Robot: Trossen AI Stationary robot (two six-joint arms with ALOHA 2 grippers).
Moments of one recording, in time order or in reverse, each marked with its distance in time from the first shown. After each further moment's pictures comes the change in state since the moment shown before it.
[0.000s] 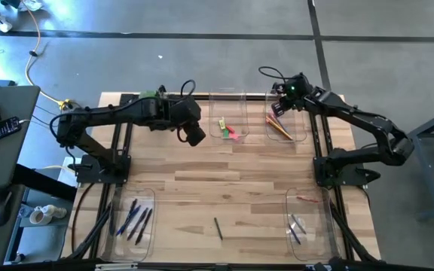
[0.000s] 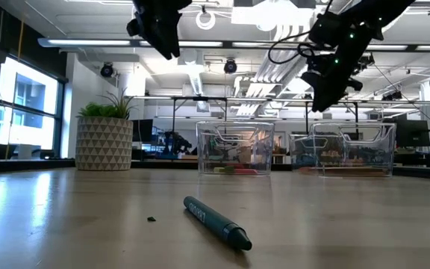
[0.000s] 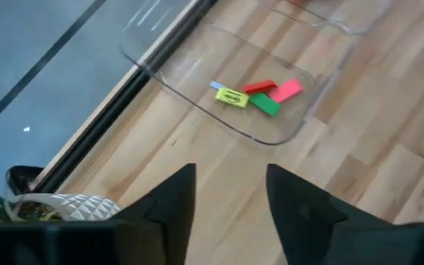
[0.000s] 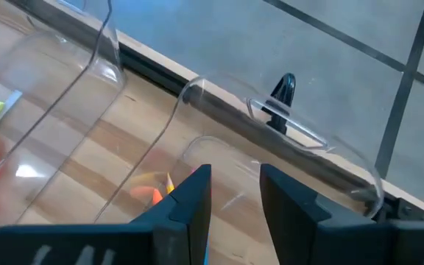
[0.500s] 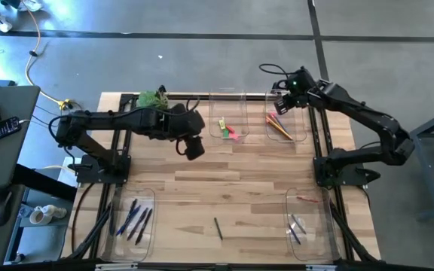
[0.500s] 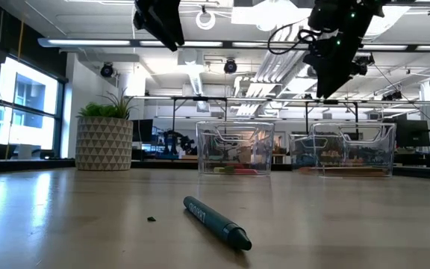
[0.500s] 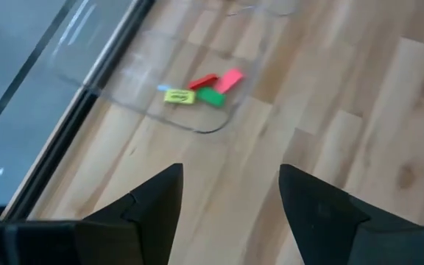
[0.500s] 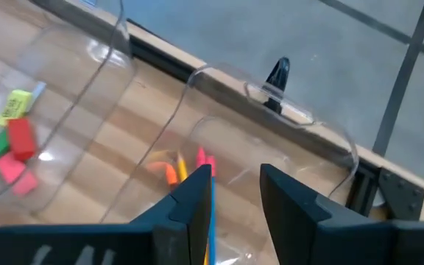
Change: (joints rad) left arm -0.112 0.000 0.000 0.014 0.053 0.082; right arm 0.030 -0.001 0.182 -0.275 -0.005 0.073
